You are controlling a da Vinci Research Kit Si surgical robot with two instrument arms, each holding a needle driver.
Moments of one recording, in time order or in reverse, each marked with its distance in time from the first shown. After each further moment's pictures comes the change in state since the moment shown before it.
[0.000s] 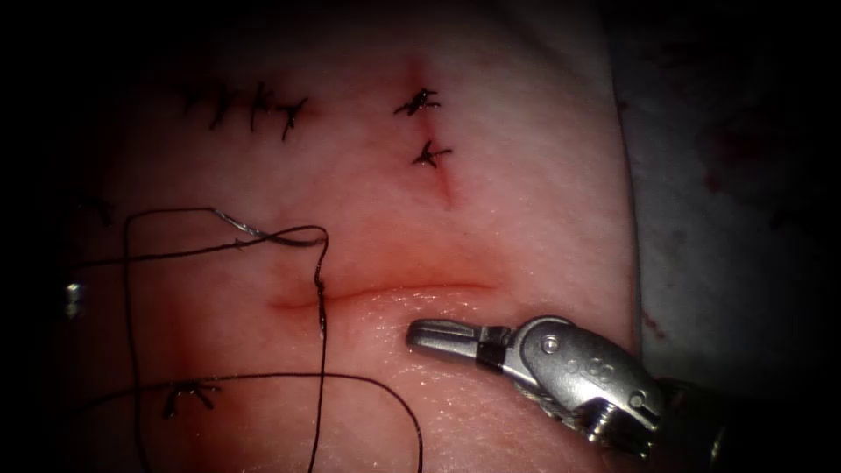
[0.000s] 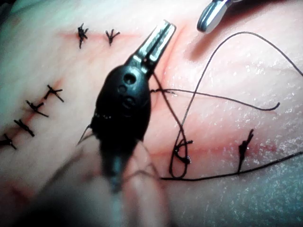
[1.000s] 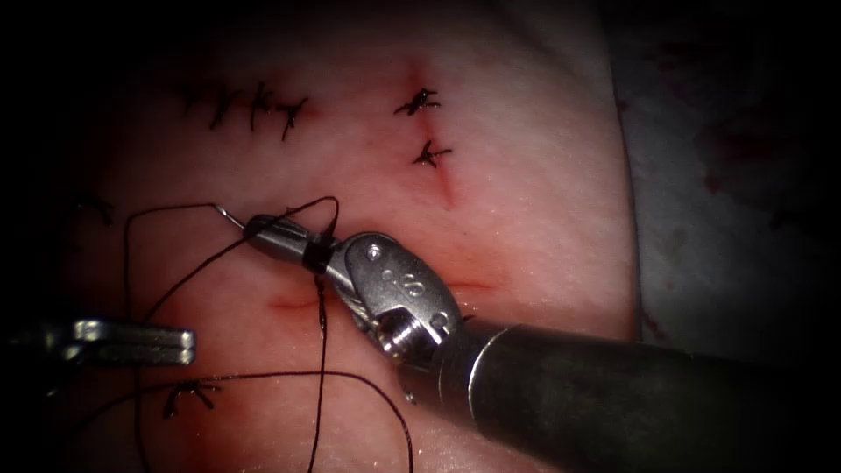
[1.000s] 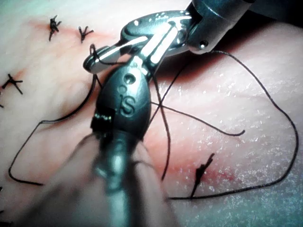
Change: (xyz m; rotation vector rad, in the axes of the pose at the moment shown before) right arm 0.004 0.000 0.014 0.182 0.361 0.128; left arm -0.005 0.003 0.005 0.050 0.073 -0.091
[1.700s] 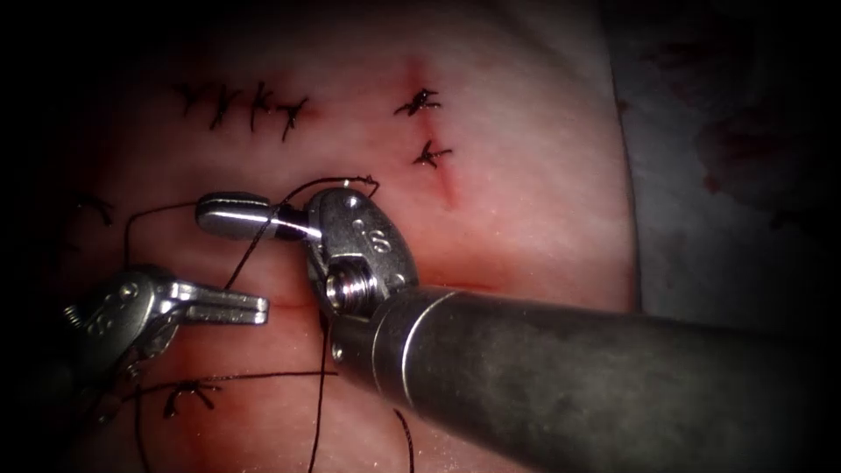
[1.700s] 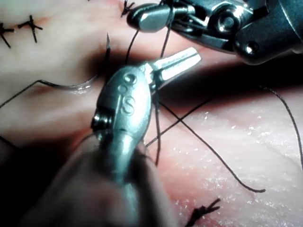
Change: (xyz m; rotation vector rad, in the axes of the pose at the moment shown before) right arm 0.004 -0.003 0.001 0.391 0.121 0.230; left arm -0.012 -0.004 -0.001 -0.025 0.037 -0.149
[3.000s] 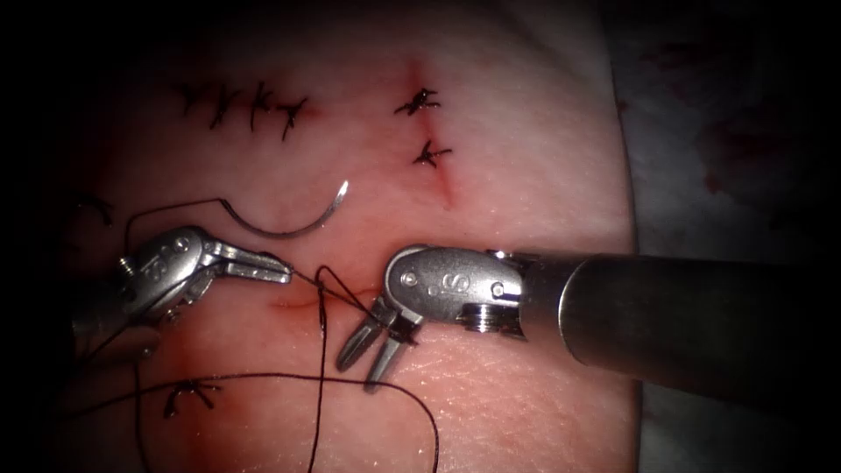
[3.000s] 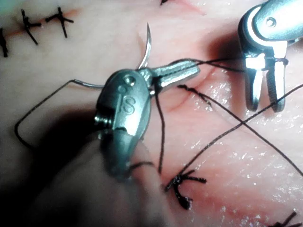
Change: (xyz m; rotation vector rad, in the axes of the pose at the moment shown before) right arm -0.004 0.002 -0.007 0.627 -1.051 -0.448; left arm -0.010 -0.004 -0.002 -0.053 -0.122 -0.081
